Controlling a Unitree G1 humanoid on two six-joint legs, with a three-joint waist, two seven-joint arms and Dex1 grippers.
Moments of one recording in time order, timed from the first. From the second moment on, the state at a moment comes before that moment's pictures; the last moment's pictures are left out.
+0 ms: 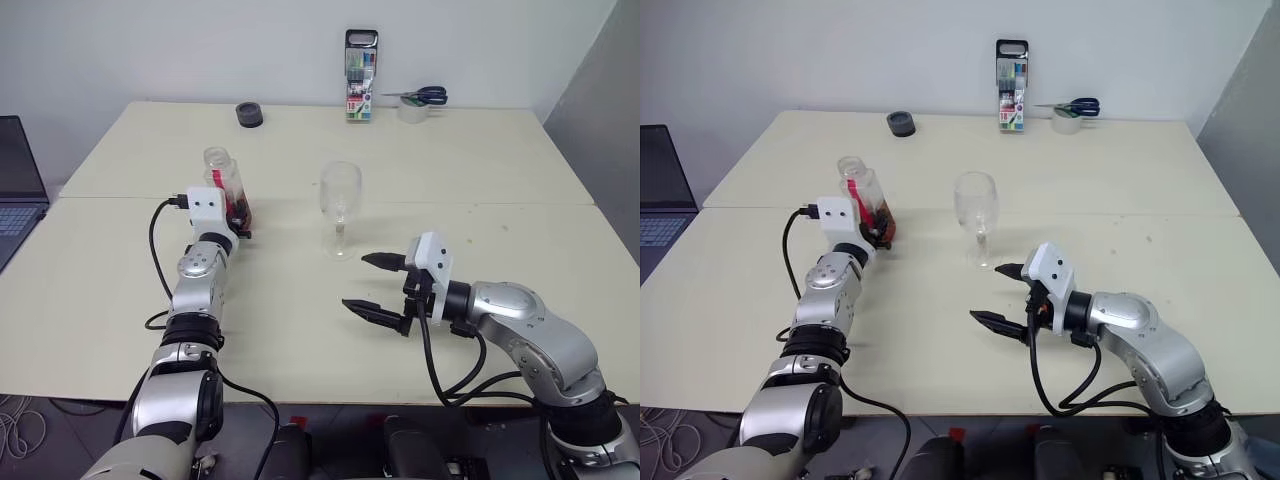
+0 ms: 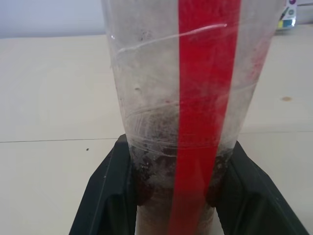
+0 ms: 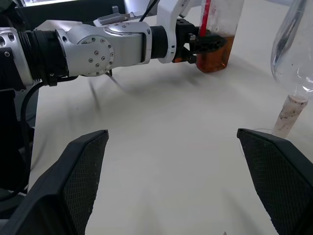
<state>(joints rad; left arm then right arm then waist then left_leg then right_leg) -0.72 0.32 0.21 0.74 -0.12 -0.05 -0.20 -0.33 -0.50 0.18 -0.53 0.46 0.69 0.71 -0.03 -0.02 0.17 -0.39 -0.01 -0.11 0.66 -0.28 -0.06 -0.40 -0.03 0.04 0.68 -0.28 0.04</state>
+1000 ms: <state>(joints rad) -0.90 0.49 -0.12 0.71 0.22 -0.38 -0.40 -0.44 -0.39 0.04 -0.52 0.48 0.75 0.43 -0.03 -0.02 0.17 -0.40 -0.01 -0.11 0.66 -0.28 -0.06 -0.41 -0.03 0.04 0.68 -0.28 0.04</state>
